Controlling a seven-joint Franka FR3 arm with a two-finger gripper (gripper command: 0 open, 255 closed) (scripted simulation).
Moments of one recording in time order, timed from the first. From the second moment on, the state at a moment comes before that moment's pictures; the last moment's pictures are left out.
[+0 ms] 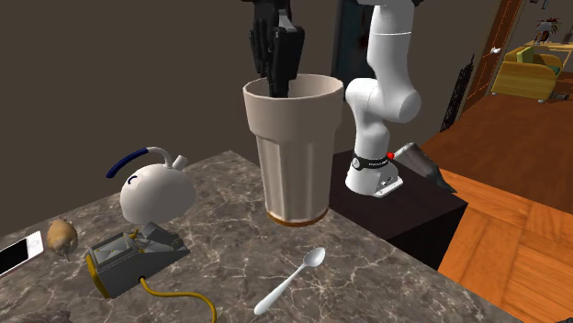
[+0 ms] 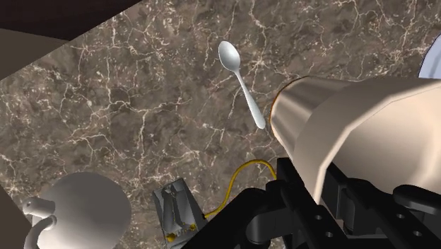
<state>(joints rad) 0.12 0.05 0.39 -1.49 0.04 1.55 0.62</state>
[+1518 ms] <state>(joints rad) -0.10 -0.27 0.08 -1.85 0.08 1.56 0.07</state>
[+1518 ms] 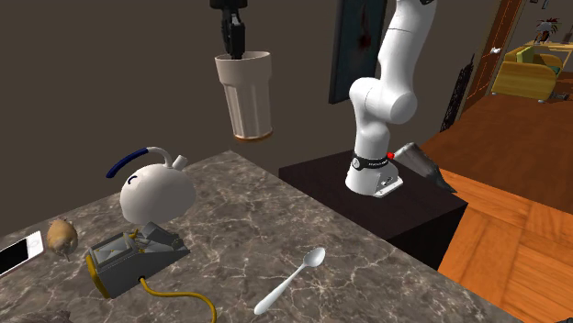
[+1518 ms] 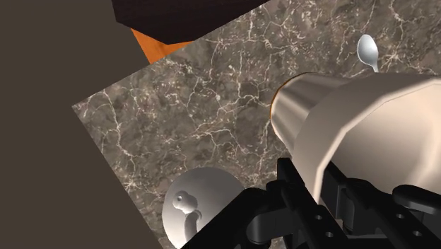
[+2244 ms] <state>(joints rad) -0.11 -0.29 0.07 -2.02 0.08 1.70 0.05</state>
